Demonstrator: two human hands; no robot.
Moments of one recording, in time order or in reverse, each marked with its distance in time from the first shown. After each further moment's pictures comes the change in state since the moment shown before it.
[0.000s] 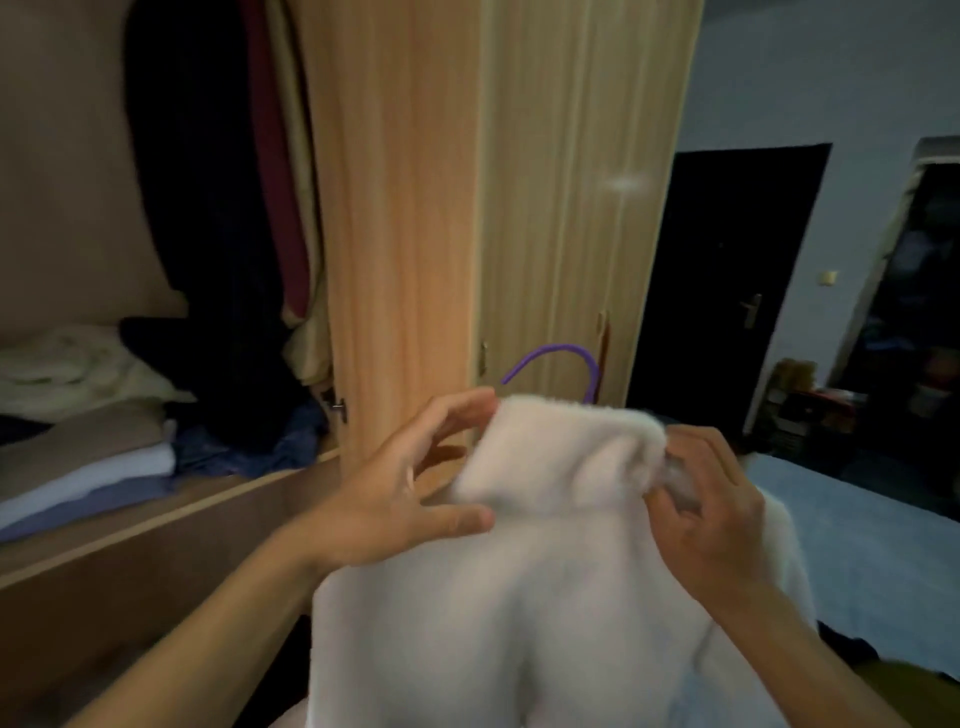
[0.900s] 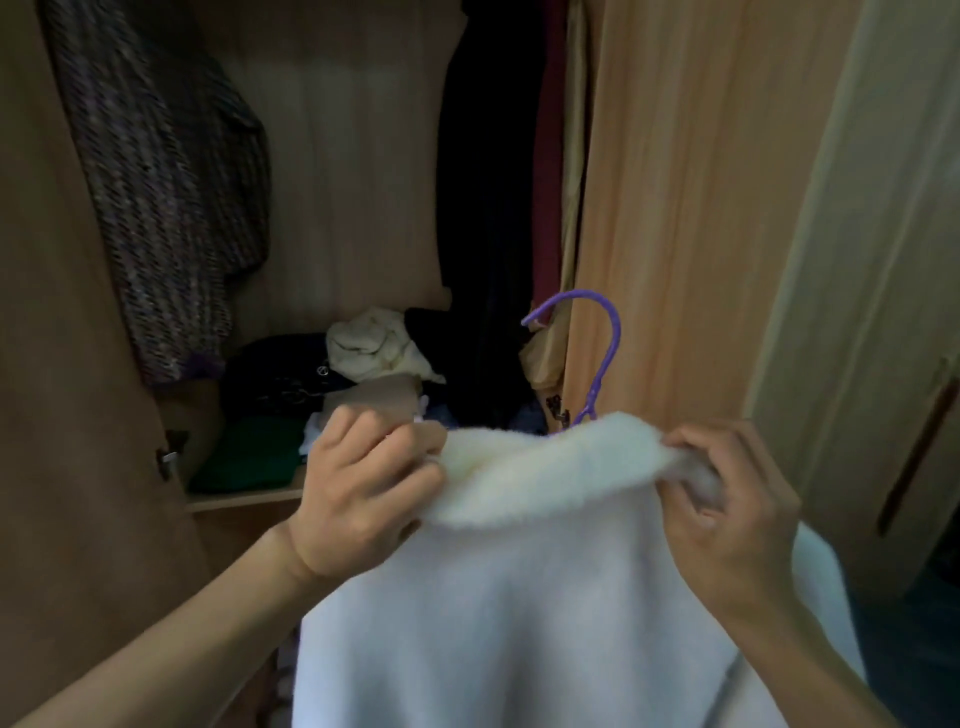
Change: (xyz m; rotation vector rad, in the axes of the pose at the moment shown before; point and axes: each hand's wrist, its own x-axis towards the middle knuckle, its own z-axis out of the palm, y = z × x) left_hand -0.128 -0.006 -0.123 1.727 0.609 0.515; right_hand 0.043 -0.093 0.187 0.508 -0.028 -0.126
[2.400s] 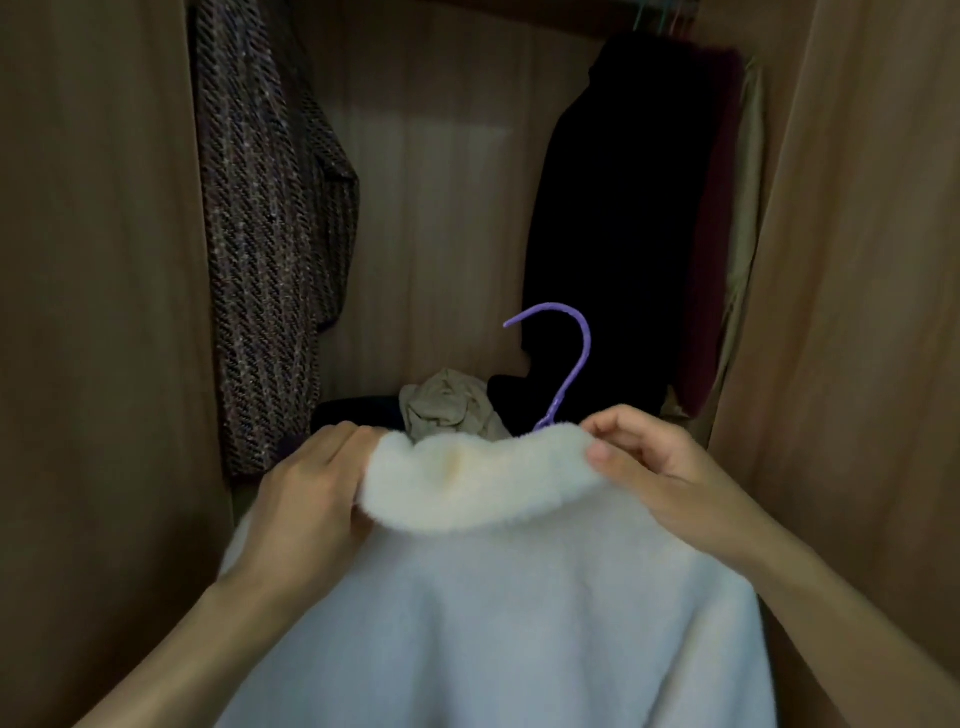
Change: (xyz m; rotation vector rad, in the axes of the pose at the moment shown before) left_hand -0.122 -0.243 -0.029 -0.105 -0.299 -0.621; right_hand 0.118 -0.090 0.261 0.669 -0.746 0.346
